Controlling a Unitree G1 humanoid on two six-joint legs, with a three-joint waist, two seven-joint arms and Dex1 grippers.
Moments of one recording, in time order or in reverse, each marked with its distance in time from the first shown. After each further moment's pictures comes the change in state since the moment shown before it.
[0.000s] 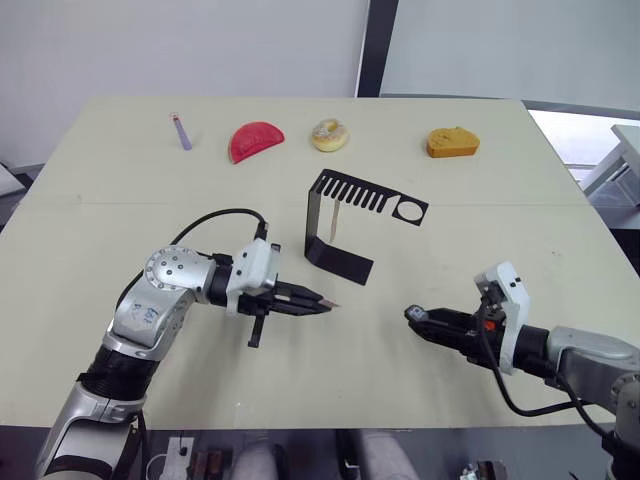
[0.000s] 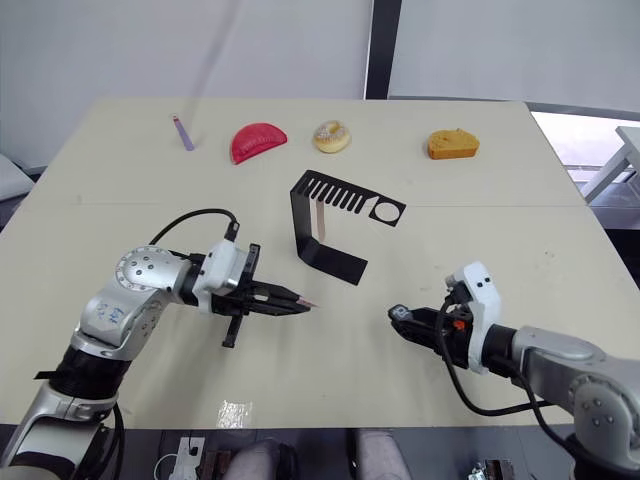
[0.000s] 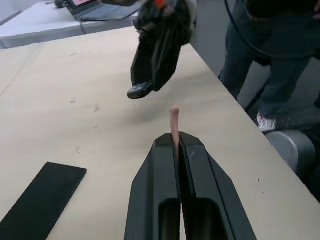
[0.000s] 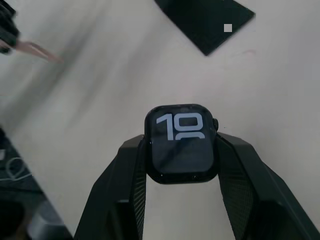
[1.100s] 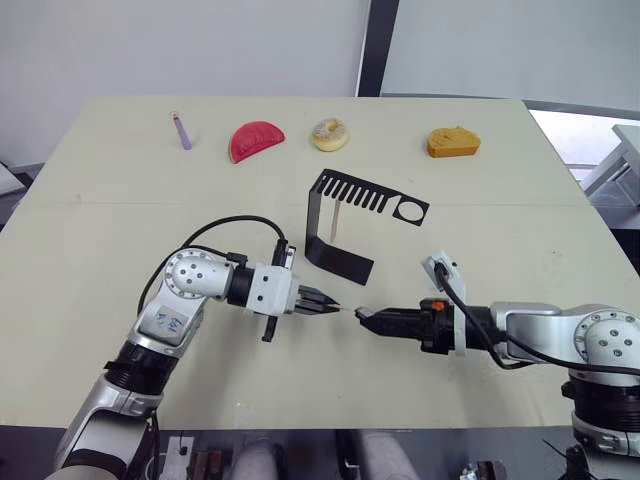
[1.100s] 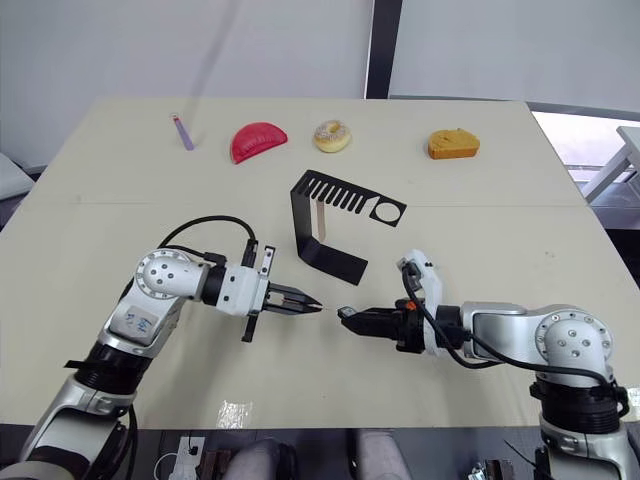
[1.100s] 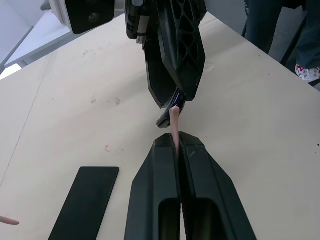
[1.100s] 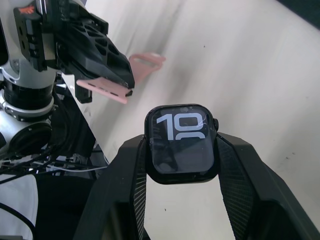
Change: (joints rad) left arm -0.028 -0.067 -0.051 0.102 0.185 -0.277 0.060; right arm -0.157 -0.073 0.305 0.319 0.679 -0.154 -0.556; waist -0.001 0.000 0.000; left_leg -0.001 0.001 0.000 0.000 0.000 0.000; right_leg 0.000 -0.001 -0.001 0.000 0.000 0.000
